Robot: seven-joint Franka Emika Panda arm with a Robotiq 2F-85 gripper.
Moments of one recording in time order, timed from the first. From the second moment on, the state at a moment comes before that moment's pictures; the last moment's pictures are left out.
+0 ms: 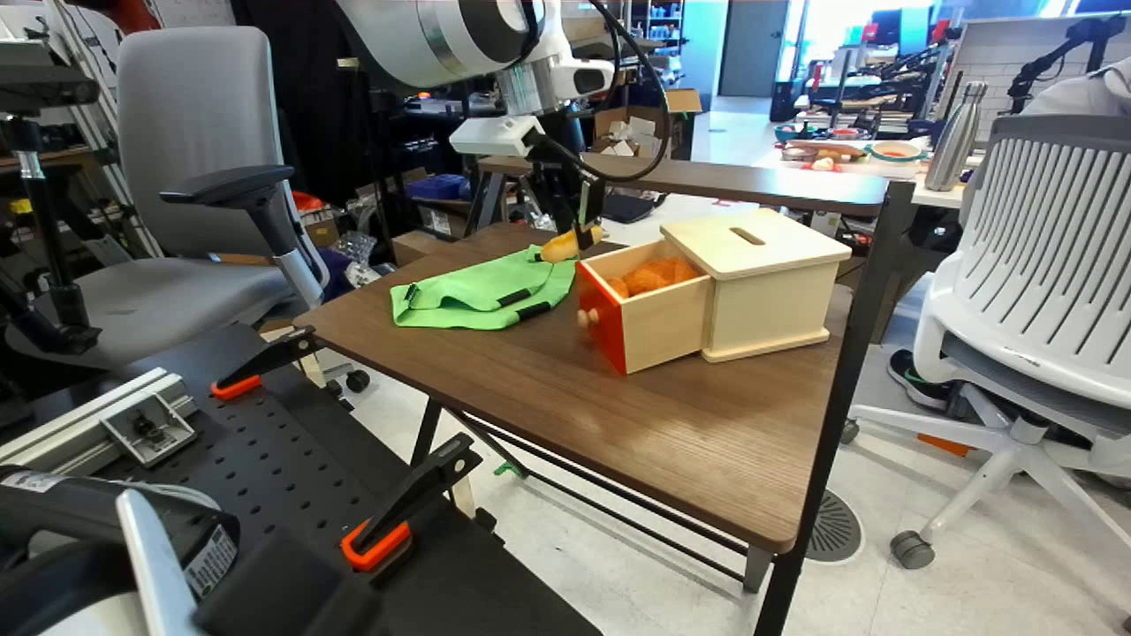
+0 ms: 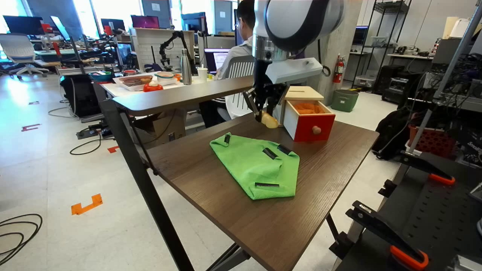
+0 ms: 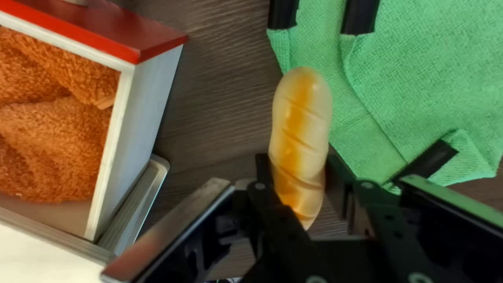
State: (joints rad) arm 0.20 0.68 -0.12 -1.83 -0.17 2.65 0.35
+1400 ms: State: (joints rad) arm 0.20 0.99 -0.15 -1.38 -0.17 2.39 0.36
